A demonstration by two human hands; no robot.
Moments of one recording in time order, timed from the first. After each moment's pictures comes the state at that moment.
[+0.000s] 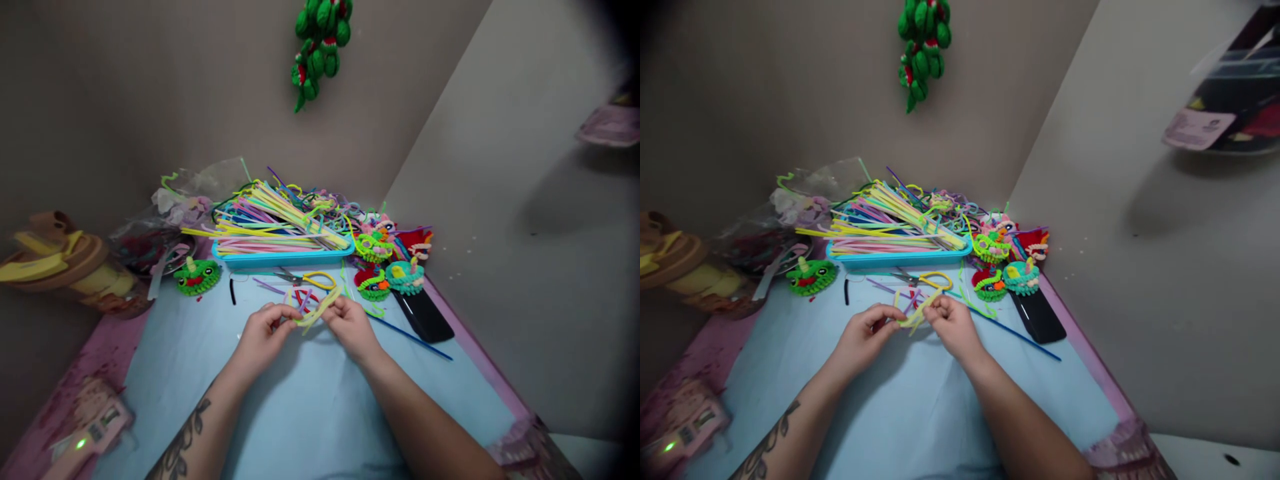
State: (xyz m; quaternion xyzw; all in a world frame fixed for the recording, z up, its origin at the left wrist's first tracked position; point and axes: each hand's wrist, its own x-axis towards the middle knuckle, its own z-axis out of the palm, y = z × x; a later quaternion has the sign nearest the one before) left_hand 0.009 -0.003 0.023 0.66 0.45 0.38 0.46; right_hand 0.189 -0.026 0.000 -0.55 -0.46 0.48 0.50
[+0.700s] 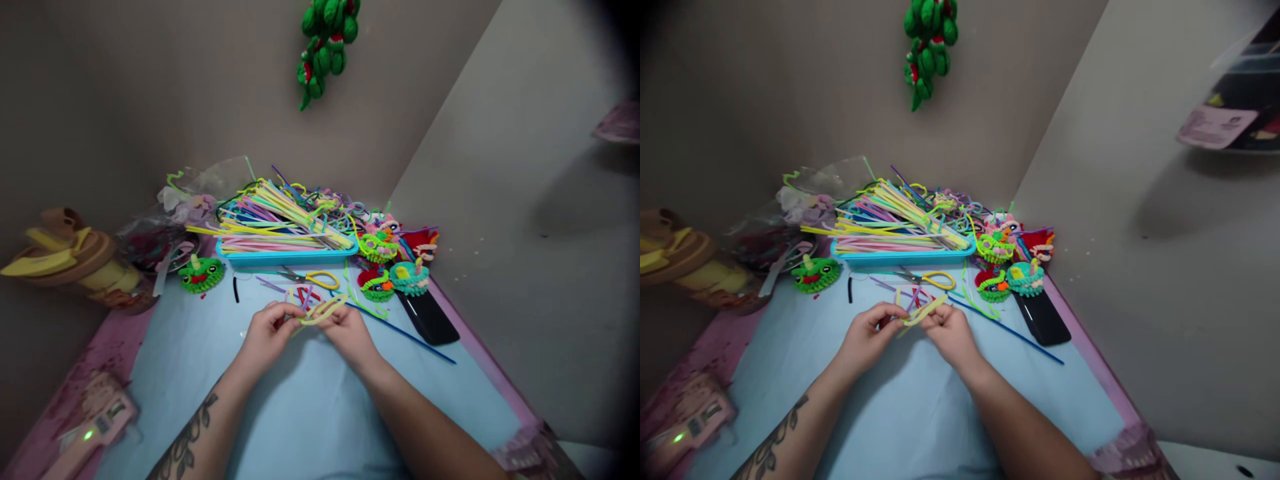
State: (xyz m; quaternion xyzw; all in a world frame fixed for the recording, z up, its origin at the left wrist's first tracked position) left_hand 0.012 -0.005 0.018 0.66 0.46 0.39 0.46; right_hand 0.176 -0.031 -0.001 -0.54 -0.44 0.52 0.49
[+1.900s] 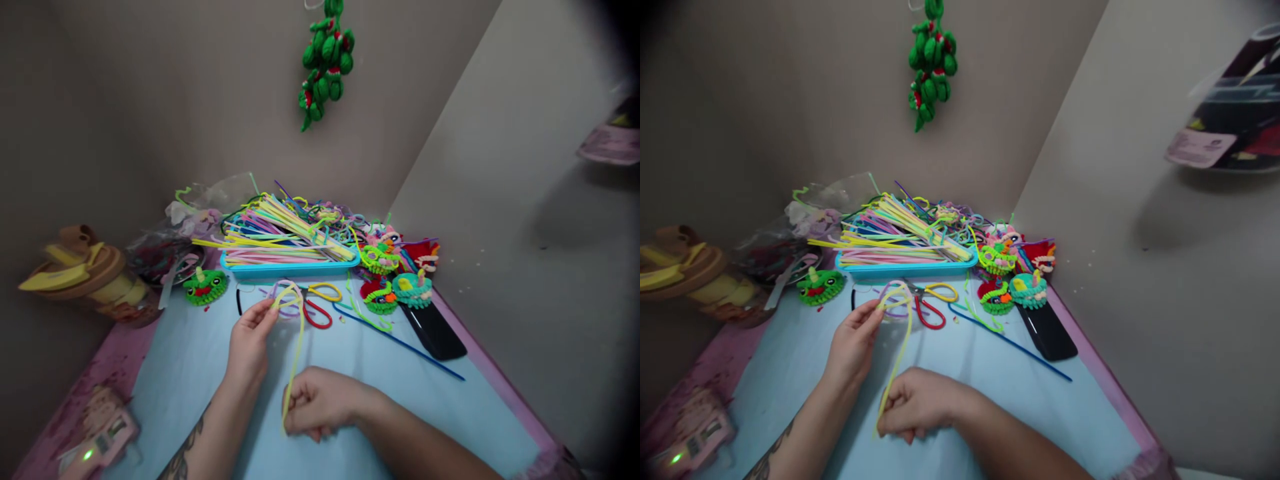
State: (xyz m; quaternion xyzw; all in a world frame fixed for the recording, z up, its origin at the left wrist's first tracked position) left_hand 0.010 0.008 0.002 0.26 0.46 0.60 0.60; right_hand 0.149 -0.056 0.009 -0.38 -0.54 0.75 0.06
